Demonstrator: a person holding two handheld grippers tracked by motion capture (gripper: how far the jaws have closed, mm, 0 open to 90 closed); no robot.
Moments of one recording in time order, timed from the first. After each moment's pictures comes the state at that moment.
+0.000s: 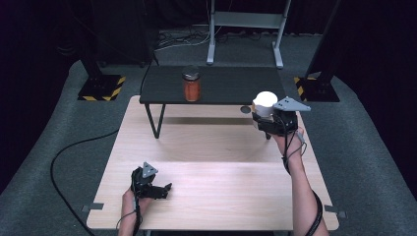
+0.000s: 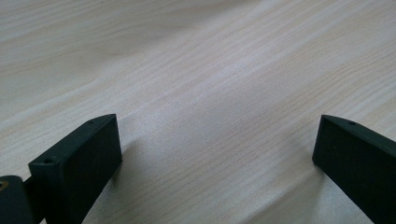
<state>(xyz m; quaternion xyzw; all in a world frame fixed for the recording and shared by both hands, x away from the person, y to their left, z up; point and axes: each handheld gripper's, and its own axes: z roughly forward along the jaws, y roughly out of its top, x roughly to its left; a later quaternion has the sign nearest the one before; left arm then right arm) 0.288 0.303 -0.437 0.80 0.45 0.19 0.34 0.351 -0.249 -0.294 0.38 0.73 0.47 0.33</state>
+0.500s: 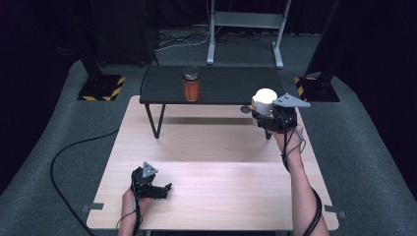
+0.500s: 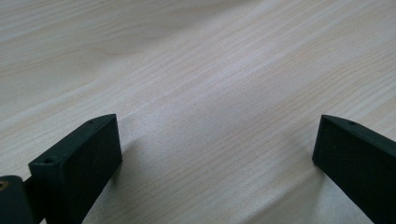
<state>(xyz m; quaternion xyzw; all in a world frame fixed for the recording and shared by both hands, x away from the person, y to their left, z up) 0.288 0.303 -0.437 0.80 0.45 0.19 0.34 0.357 -0.247 -0.287 0.38 0.72 0.48 0.32</state>
